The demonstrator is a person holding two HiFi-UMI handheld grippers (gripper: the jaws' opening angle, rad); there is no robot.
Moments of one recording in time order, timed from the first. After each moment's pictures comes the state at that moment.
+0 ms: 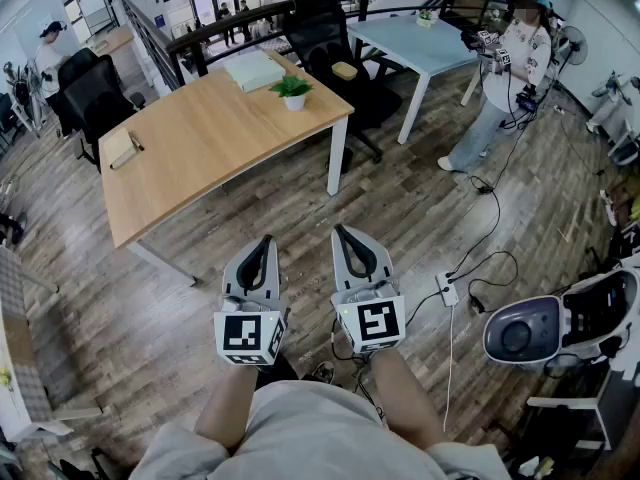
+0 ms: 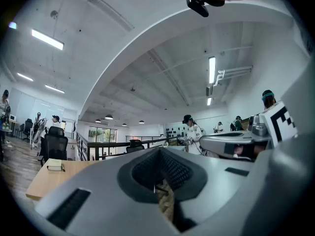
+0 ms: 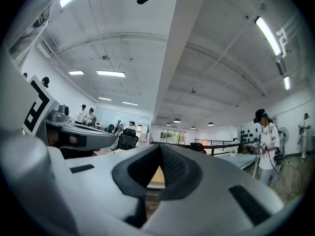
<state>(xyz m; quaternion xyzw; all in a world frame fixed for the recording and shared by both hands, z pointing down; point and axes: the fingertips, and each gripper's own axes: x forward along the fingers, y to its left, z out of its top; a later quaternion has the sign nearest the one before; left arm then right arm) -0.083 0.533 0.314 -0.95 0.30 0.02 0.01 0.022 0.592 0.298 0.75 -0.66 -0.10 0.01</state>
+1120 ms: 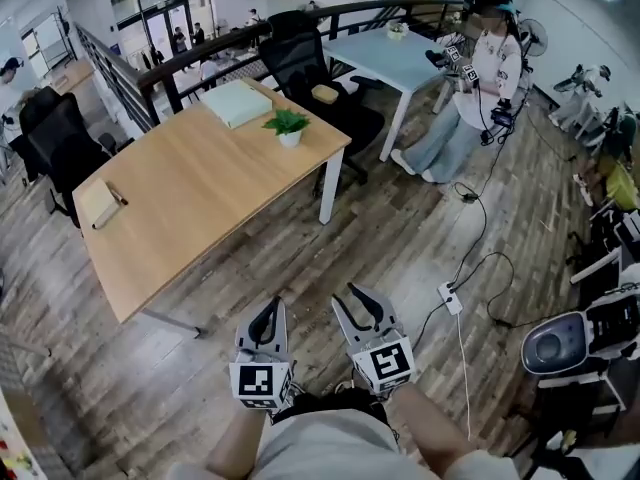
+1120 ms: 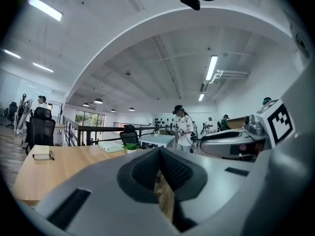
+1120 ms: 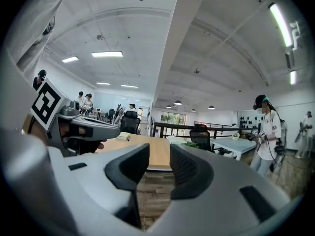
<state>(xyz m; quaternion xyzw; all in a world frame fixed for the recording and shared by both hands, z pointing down) -0.132 0.399 0.389 -0.97 0.22 -0.04 -0.04 -0.033 0.476 0.383 0.75 -0.65 0.00 0.09</state>
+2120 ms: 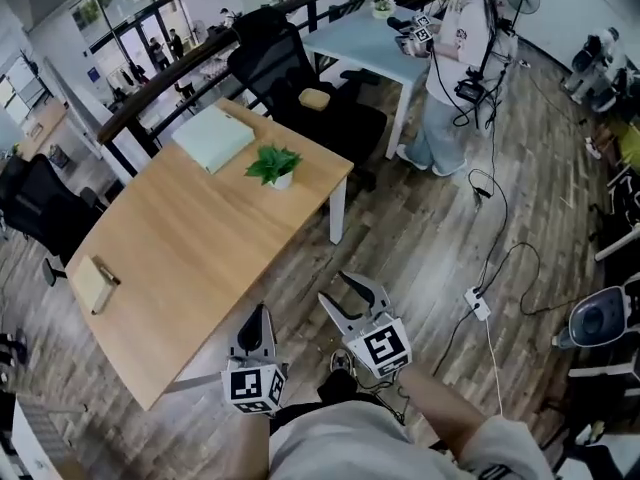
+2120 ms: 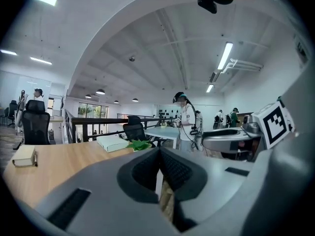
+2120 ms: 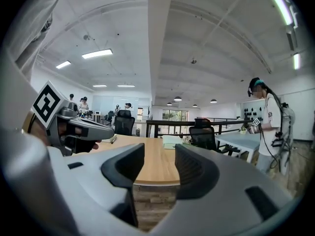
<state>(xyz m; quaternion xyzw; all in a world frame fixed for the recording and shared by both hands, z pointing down) 0.017 0.196 0.432 -0.96 0.24 -0.09 -0.07 0.136 0.273 0.424 0.73 -0.68 0.04 0.07</state>
